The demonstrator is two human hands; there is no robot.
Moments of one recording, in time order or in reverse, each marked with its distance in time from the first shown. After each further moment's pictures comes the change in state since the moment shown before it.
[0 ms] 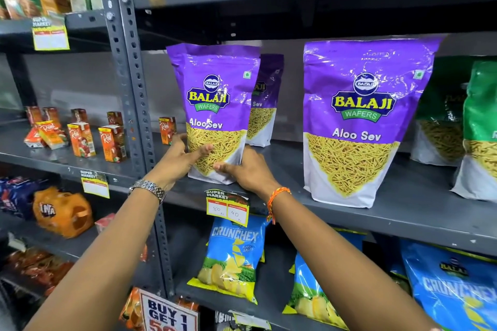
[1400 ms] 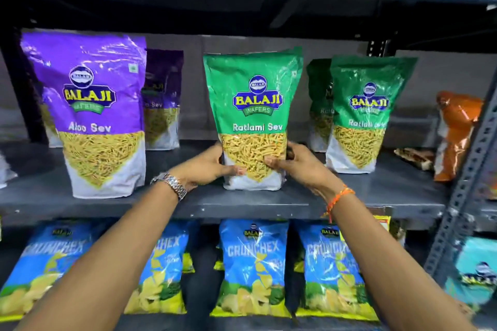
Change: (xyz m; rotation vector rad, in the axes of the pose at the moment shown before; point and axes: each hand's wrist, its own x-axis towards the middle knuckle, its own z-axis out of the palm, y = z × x) left_hand -0.067 0.130 0.476 0.063 -0.681 0.228; right_hand -0.229 0.194 -0.474 0.081 0.199 0.149
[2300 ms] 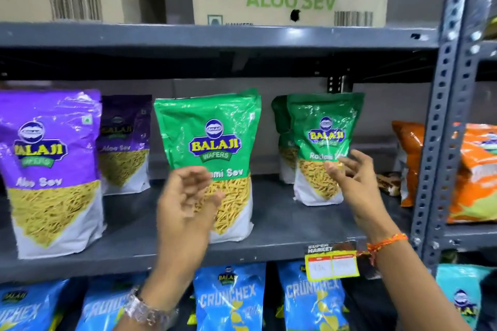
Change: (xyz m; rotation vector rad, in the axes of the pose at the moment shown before) left_hand -0.060 0.092 0.093 -0.356 0.728 0.326; right_hand -0.063 -0.003 -0.133 0.216 0.683 -0.074
